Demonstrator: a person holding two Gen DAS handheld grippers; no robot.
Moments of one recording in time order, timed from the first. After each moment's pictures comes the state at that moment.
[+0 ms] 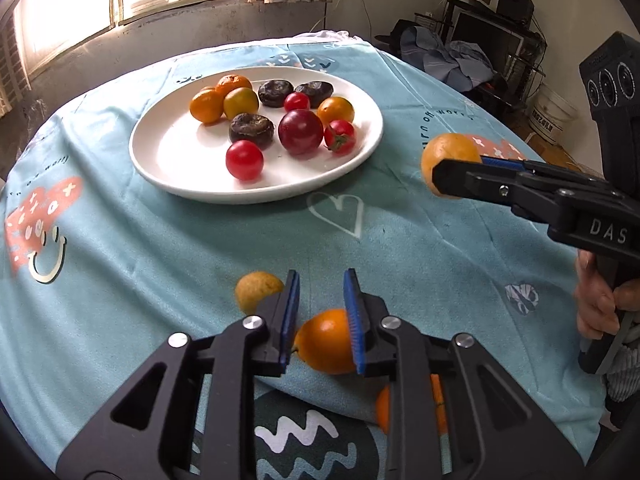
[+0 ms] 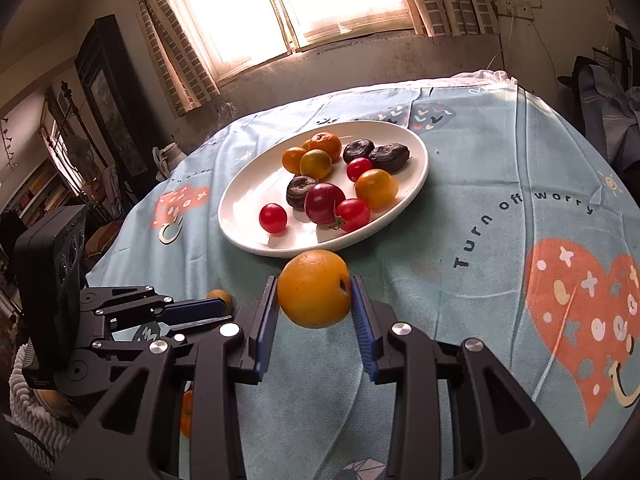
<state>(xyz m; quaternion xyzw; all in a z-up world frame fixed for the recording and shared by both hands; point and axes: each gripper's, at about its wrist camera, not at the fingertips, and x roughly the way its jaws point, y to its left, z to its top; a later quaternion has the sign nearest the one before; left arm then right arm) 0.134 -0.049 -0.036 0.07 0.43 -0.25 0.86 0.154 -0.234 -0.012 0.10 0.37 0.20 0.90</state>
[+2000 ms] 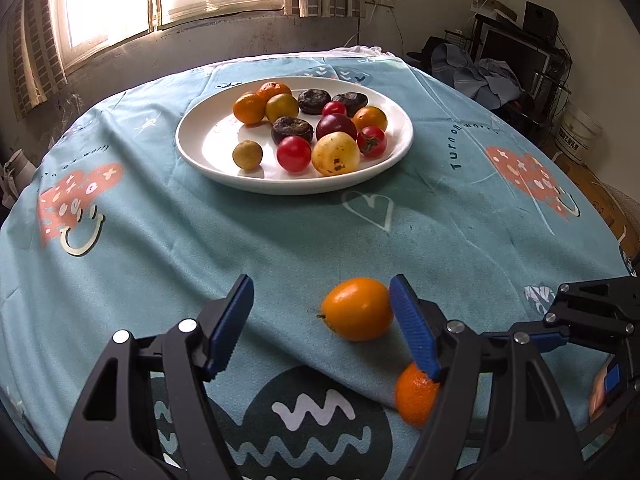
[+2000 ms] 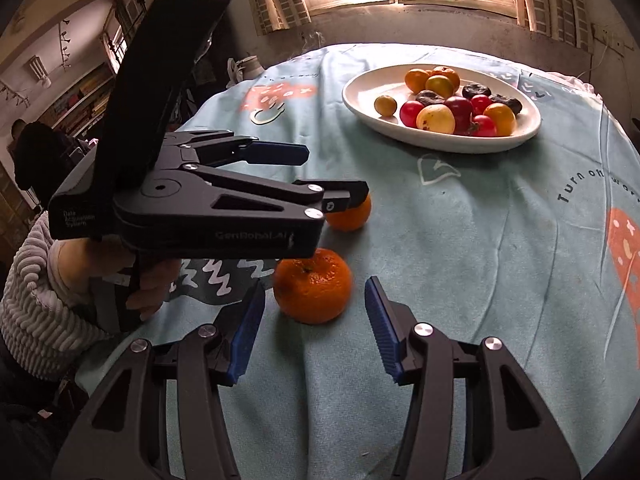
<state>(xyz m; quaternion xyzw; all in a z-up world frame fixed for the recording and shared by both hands) 0.115 -0.039 -0.039 0.07 0.40 -0.19 0.89 0.081 -0.163 -0.039 -0.02 0.42 0.32 0.84</state>
